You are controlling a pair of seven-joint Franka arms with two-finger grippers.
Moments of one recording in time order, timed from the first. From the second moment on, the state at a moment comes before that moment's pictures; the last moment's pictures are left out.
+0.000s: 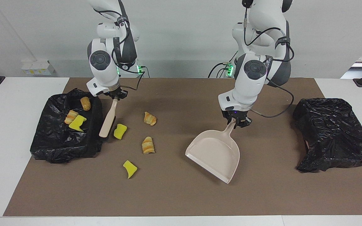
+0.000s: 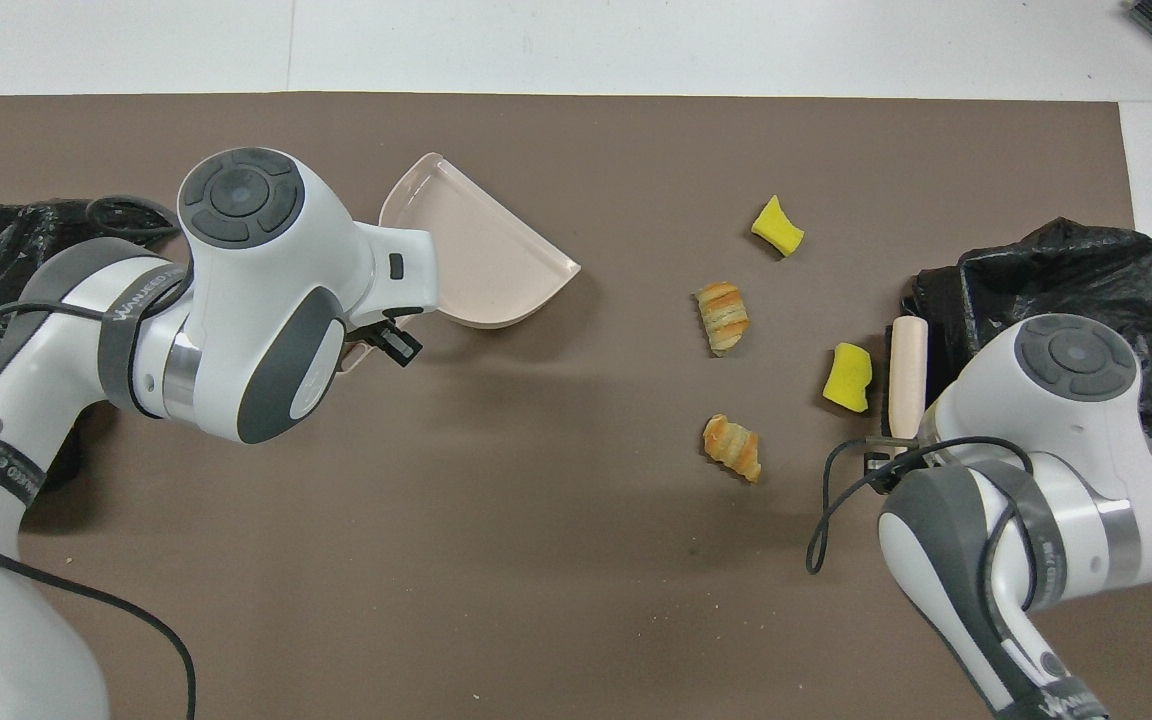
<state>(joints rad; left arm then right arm) -0.48 0.27 0.08 -1.71 0.01 1.94 0.45 -0.11 -0.07 0.24 -2.24 -0.09 1.86 0.33</state>
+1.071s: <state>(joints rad) -0.66 0.08 0.06 -2.09 0.05 2.10 0.76 0.19 0.05 0.25 -2.12 0.08 1.89 0.17</state>
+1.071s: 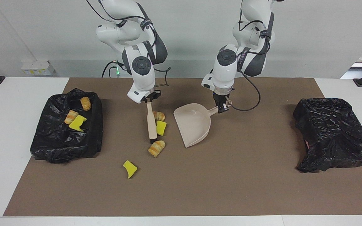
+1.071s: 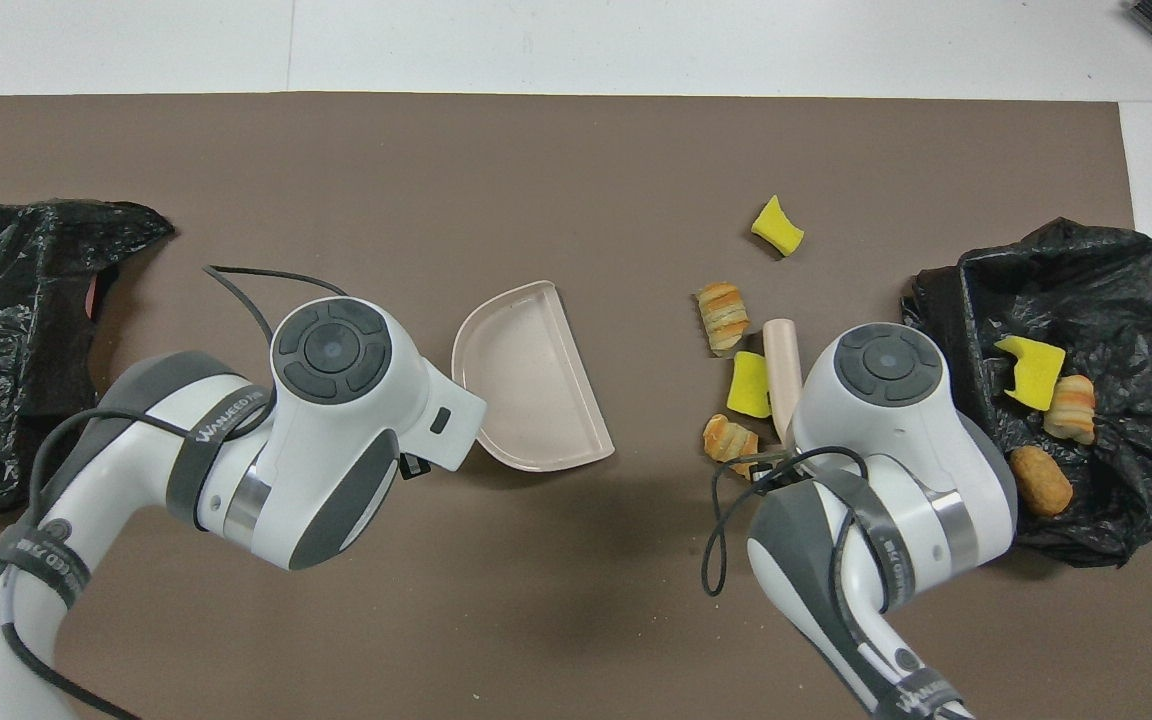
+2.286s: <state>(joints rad) -0.69 0.04 0.06 -2.18 0.09 2.16 0.76 0.12 0.14 0.23 -1.87 -0.19 1.74 0.08</state>
